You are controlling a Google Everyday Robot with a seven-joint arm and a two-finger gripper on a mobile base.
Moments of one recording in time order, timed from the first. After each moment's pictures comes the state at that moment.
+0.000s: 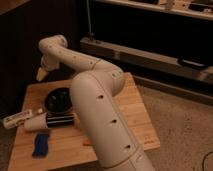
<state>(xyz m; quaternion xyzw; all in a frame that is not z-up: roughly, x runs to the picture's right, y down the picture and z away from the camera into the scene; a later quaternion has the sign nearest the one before) -0.349 -0.098 0.877 -0.27 -0.14 0.36 0.88</state>
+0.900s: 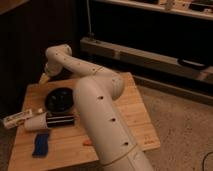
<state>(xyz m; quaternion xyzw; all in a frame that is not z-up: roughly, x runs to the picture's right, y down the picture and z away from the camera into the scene) -0.374 -0.080 0.922 -0.30 -0.18 0.34 0.88</state>
